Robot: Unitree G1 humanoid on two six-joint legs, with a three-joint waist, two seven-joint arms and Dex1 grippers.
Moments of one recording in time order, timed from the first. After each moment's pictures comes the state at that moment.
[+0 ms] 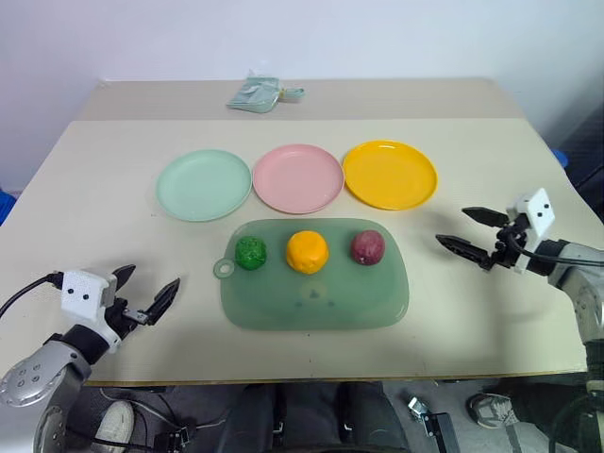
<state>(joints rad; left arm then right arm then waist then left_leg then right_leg) 0.35 0.52 0.46 -0.44 -0.47 0.35 -0.54 -0.30 -0.82 -0.24 0.20 0.41 0.29 1.00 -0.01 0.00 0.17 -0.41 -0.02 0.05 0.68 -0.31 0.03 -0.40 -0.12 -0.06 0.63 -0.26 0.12</state>
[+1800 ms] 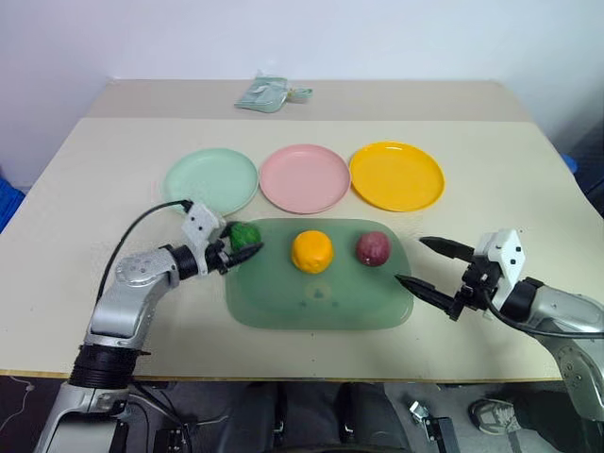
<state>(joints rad) -0.34 0.51 0.07 0.01 -0.30 0.34 -0.66 0.06 -0.73 -0.26 -0.43 0.56 0.44 0.84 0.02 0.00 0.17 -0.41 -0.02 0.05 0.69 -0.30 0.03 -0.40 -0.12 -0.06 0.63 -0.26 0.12</state>
